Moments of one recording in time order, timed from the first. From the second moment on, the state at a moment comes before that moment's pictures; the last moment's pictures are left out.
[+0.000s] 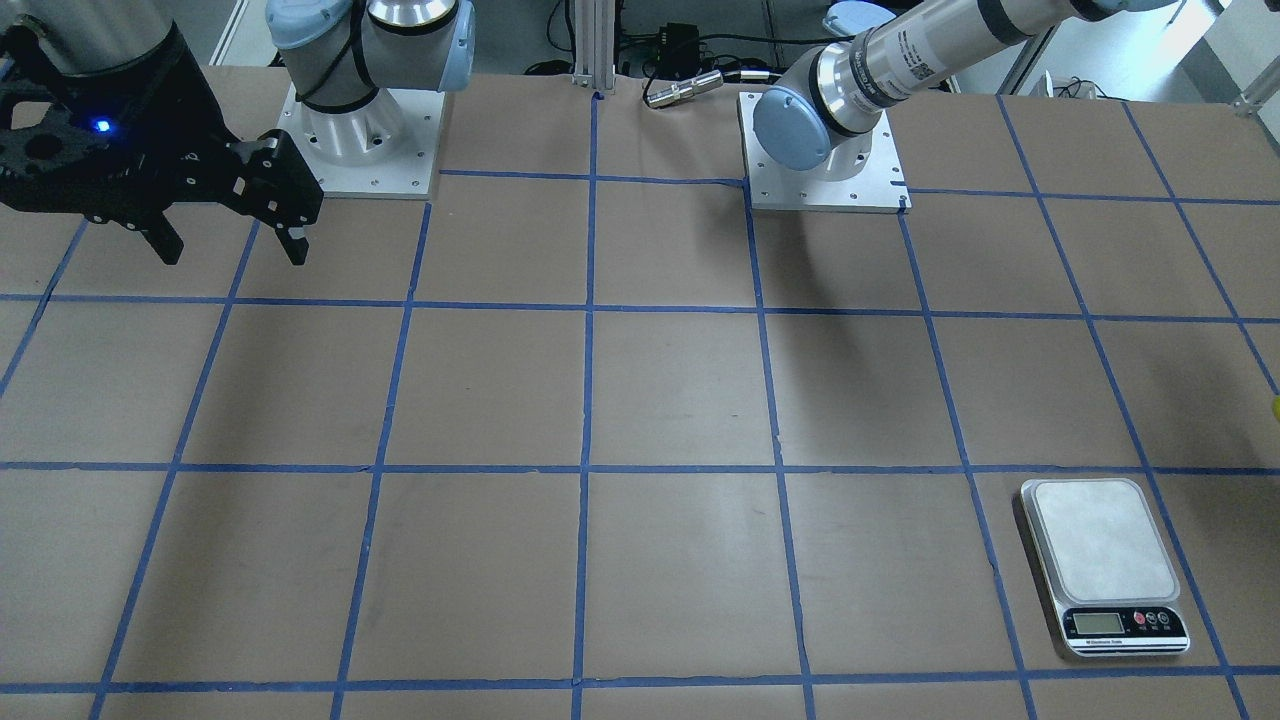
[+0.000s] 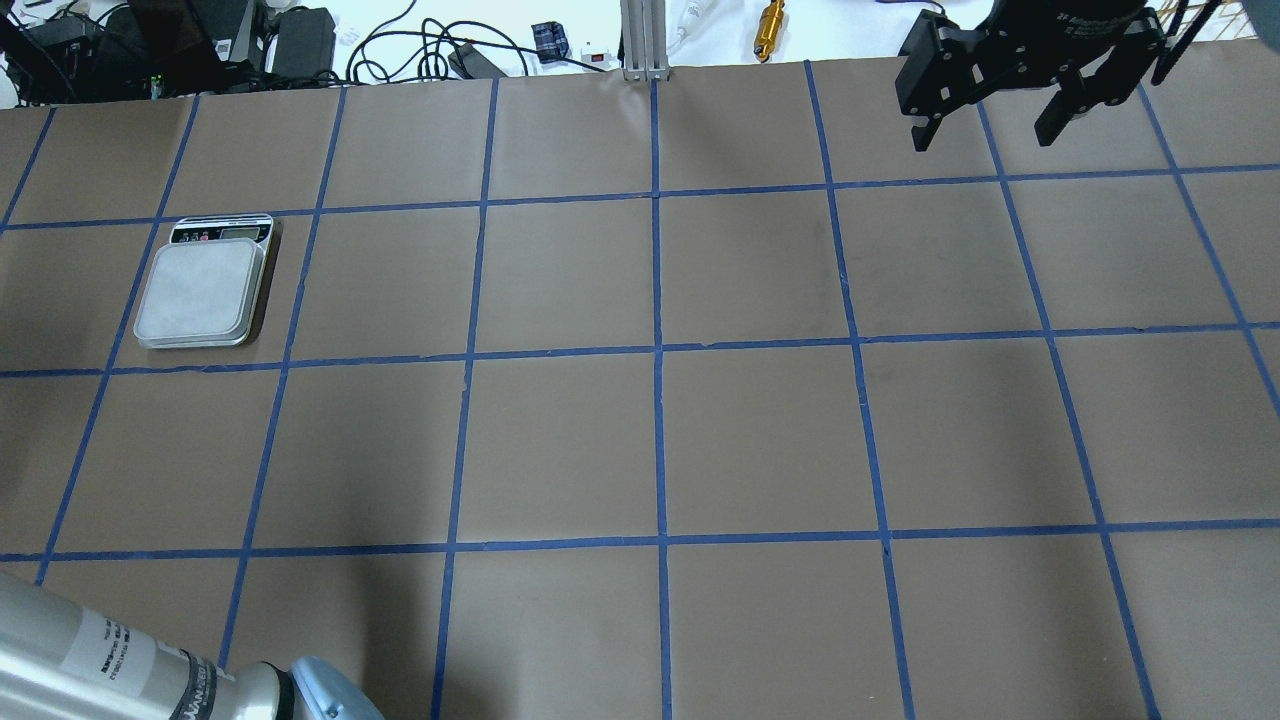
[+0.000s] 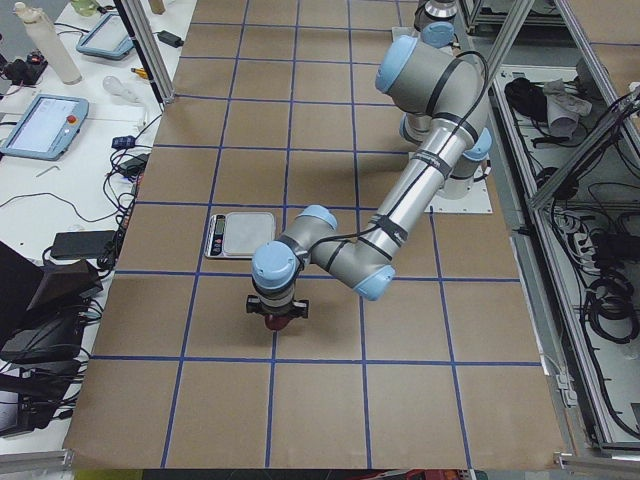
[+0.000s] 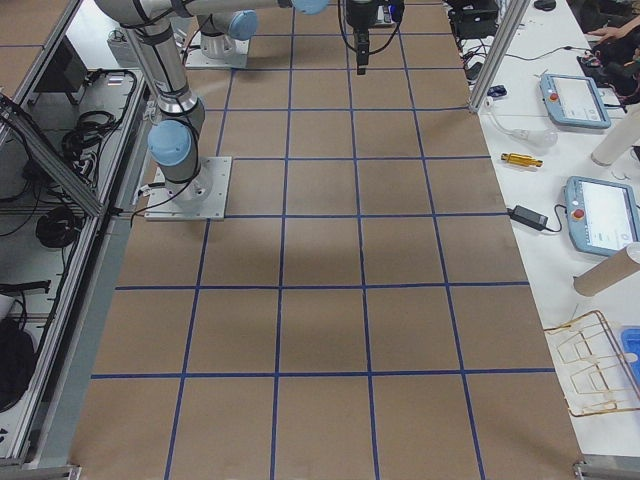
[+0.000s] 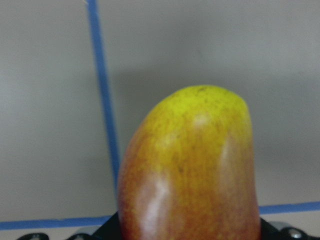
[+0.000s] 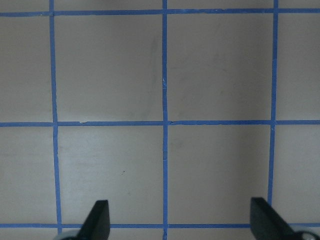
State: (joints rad) left arm -0.68 -2.18 -1.31 -1.17 1.55 2.52; right arm 1.54 -1.53 1.41 -1.53 -1.56 -0.04
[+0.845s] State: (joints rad) left arm -1.01 -2.20 -1.32 -1.18 1.54 2.04; right arm 1.54 -1.53 1.41 -1.53 -1.56 -0.04
